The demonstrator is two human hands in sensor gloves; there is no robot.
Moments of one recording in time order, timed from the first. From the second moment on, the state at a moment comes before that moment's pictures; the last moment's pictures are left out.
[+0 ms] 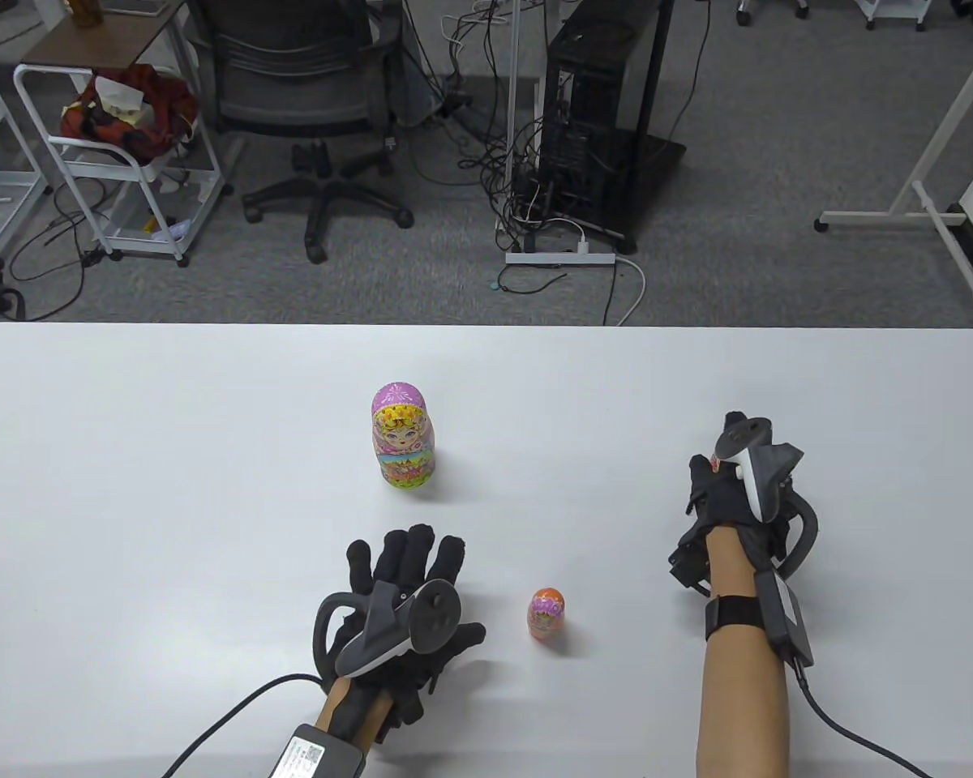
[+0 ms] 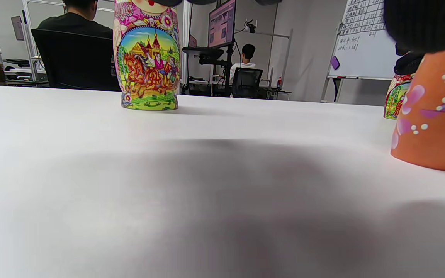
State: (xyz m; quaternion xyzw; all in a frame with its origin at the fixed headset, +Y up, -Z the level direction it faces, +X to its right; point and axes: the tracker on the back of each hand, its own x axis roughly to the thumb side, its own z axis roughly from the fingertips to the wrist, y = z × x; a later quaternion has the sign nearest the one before) left_hand -0.119 -0.750 -0.288 -0.05 -0.15 0.02 0.99; right_hand 0.271 -0.732 -0.419 -0.40 0.06 0.90 0.16
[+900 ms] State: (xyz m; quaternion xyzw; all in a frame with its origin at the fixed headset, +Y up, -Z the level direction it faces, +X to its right) left_hand -0.116 -0.724 -0.266 0.08 -0.16 0.17 0.97; right_hand 0.159 -0.685 -0.283 0.10 -0.08 0.84 0.52
